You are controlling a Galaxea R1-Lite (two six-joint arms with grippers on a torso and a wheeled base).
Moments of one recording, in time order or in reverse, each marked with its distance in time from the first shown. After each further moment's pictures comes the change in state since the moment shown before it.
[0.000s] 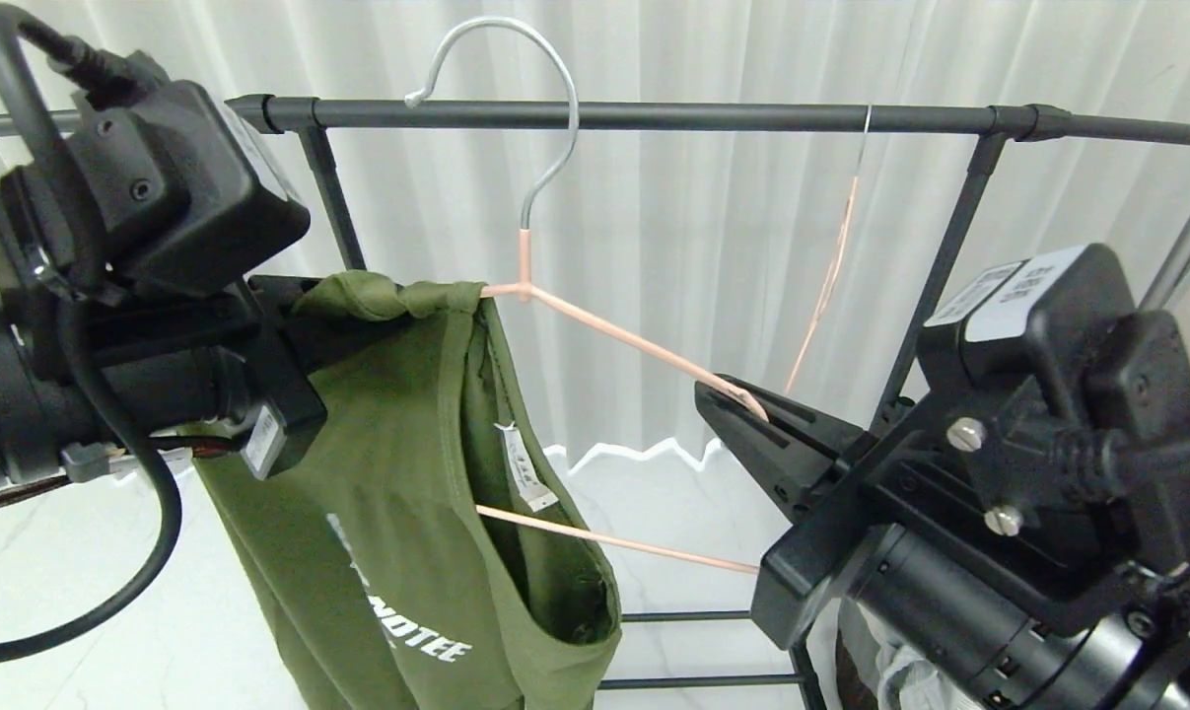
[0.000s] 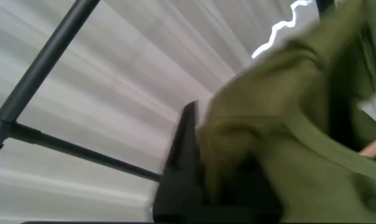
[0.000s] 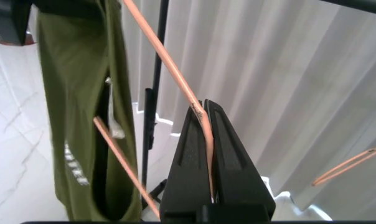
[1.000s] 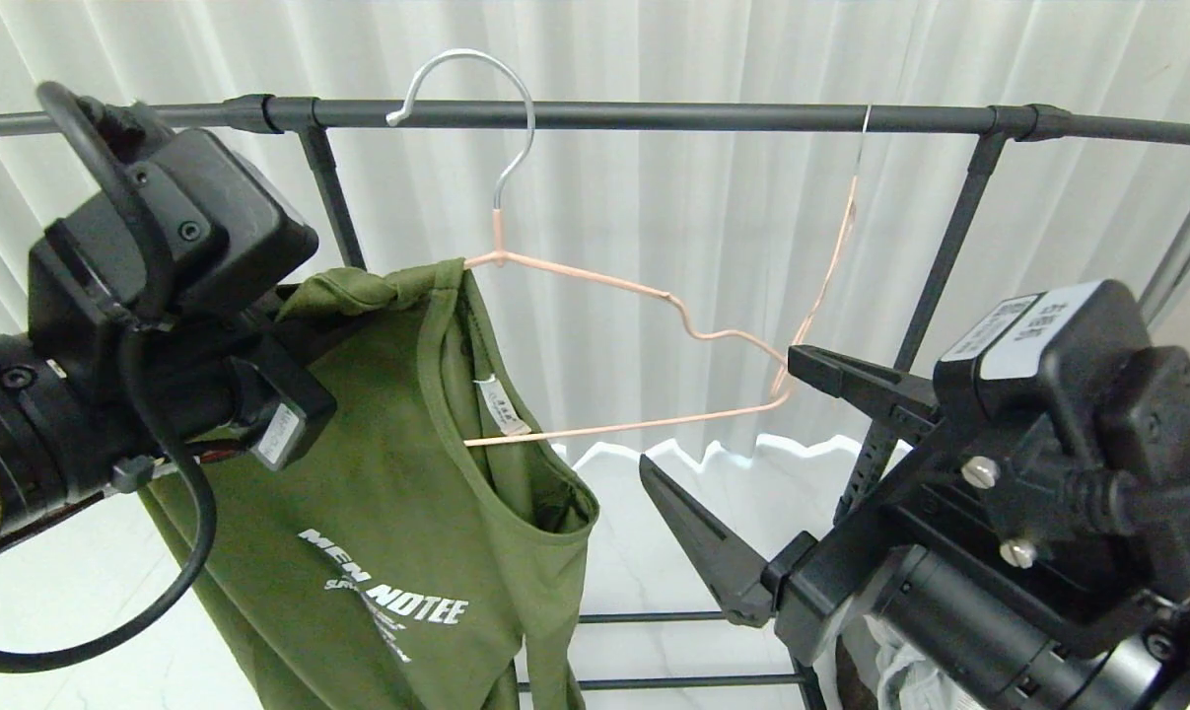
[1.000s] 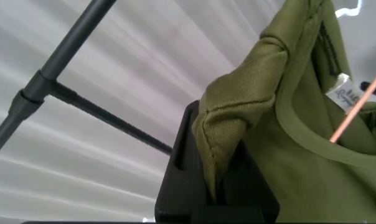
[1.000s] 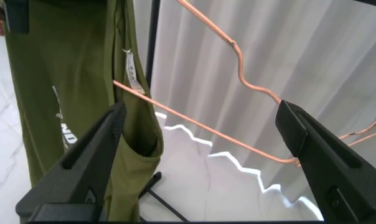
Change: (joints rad) left arm 0.004 -0.003 0.139 -0.219 0.196 -0.007; right arm -0.001 -0.021 0.045 0.002 -0.031 -0.010
